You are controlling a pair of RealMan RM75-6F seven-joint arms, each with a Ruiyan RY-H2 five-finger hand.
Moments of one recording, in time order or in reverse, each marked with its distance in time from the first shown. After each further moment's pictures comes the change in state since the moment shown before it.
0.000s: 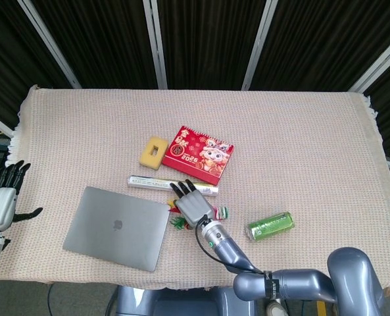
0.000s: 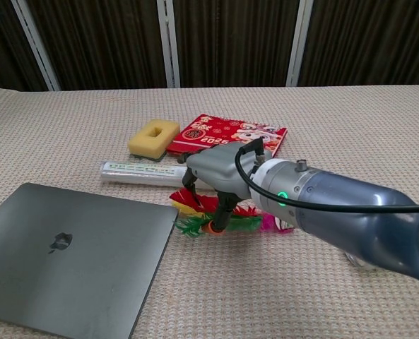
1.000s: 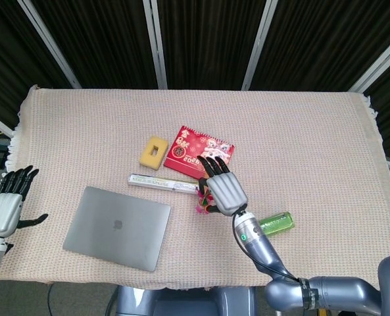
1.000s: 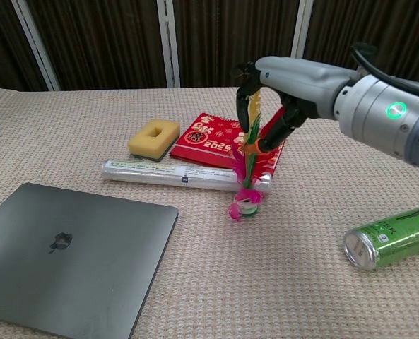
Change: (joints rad) left arm 0.012 0.019 0.043 -0.034 0.078 0.044 -0.021; right arm -0.144 0.268 0.018 -0.285 -0.162 0.206 0.274
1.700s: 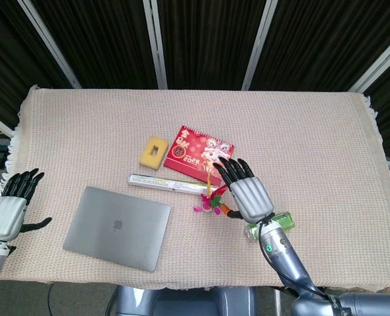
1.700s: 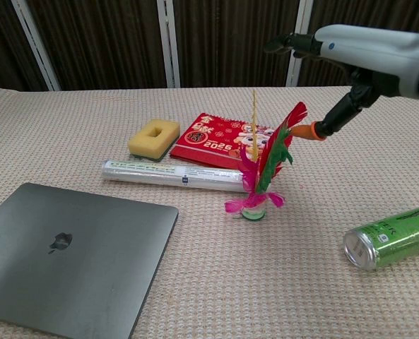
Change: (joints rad) left arm 0.006 0.007 0.022 -0.023 0.045 0.030 -0.001; right arm -0.105 0.190 -0.071 -0.219 -0.083 0.108 0.008
